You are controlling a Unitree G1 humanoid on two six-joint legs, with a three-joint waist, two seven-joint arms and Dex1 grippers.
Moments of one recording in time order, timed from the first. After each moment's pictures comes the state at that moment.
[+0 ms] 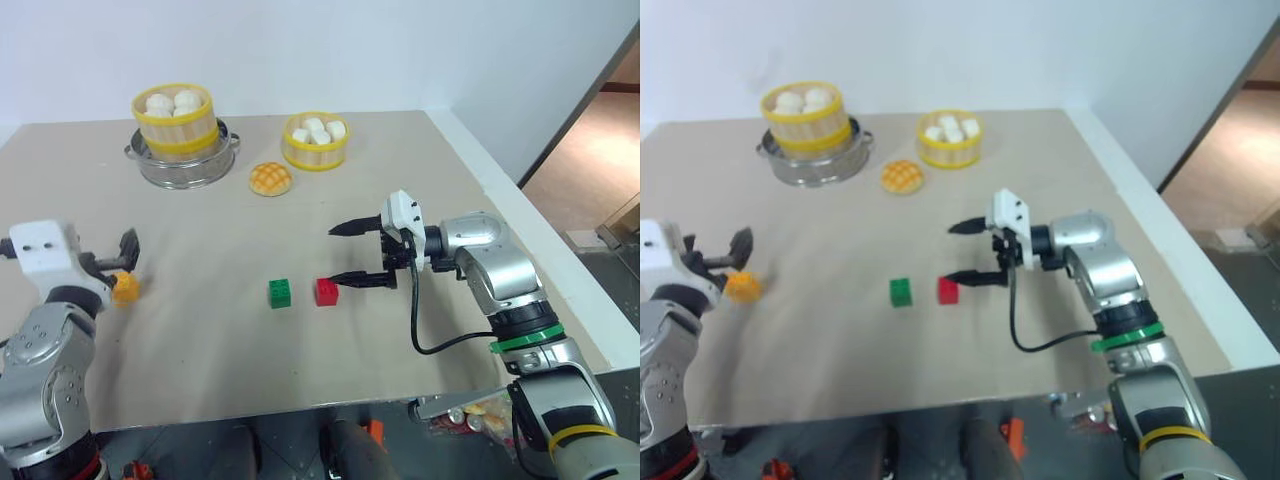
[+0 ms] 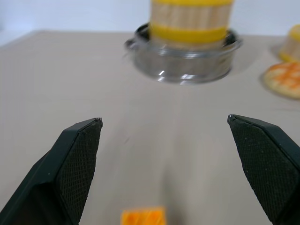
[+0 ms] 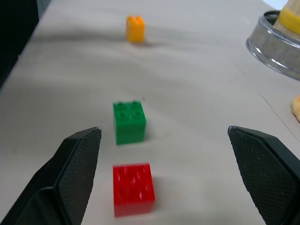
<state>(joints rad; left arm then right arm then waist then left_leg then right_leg) -0.11 0.29 0.57 -0.58 -0.35 0.81 -0.08 -0.77 -0.52 0.18 0.20 0.33 0.26 1.31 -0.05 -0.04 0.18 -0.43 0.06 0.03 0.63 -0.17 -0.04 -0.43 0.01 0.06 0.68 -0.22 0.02</state>
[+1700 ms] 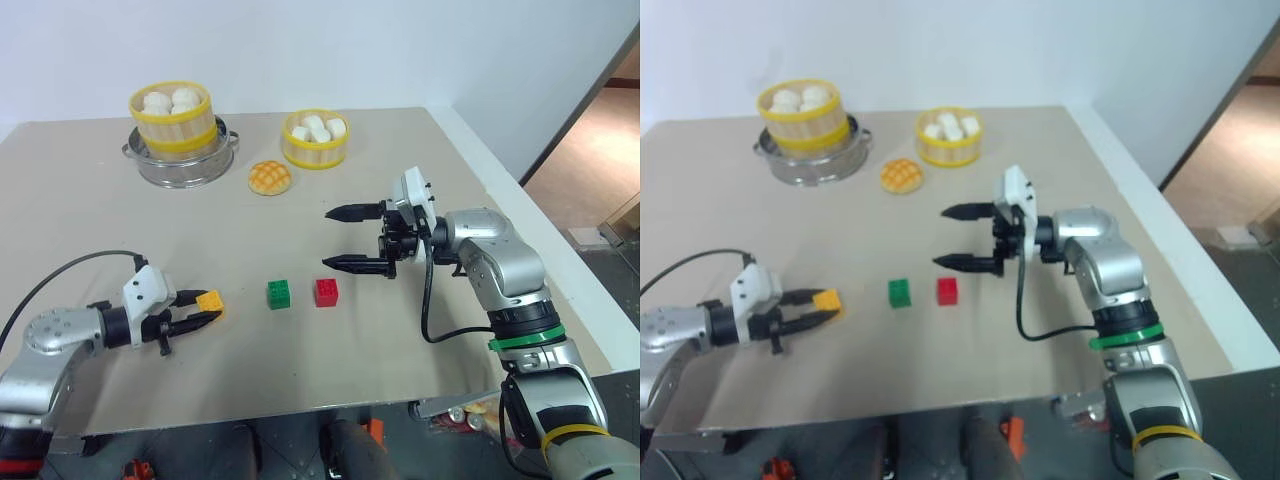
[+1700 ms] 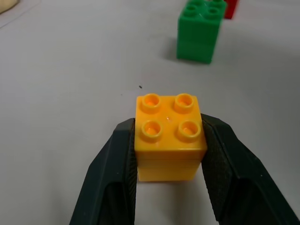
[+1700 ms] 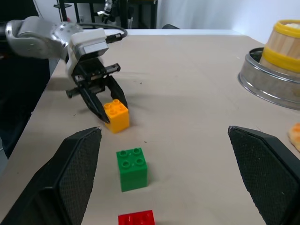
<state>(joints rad) -0.12 0.77 0.11 -0.04 -0.37 0.13 -1.16 -0.76 -0.52 0.12 0.13 0.42 0.35 1.27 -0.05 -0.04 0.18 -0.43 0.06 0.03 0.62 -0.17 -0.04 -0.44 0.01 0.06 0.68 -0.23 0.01</state>
